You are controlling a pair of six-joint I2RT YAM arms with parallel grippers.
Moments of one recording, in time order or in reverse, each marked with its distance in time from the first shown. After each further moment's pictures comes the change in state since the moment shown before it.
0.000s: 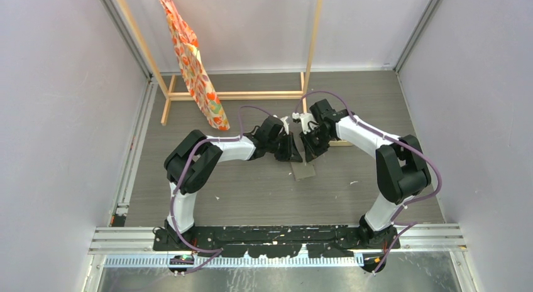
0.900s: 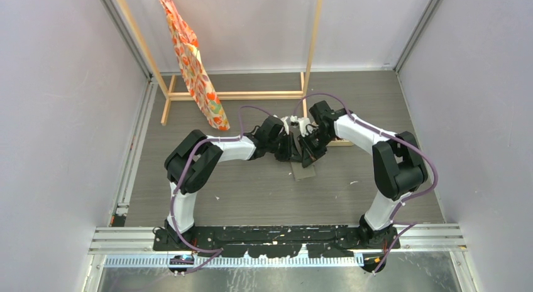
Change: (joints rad) left arm 0.000 0.004 0.005 -0.004 0.002 -0.003; right arm -0.010 0.038 0.011 -0.048 -0.141 -0.012
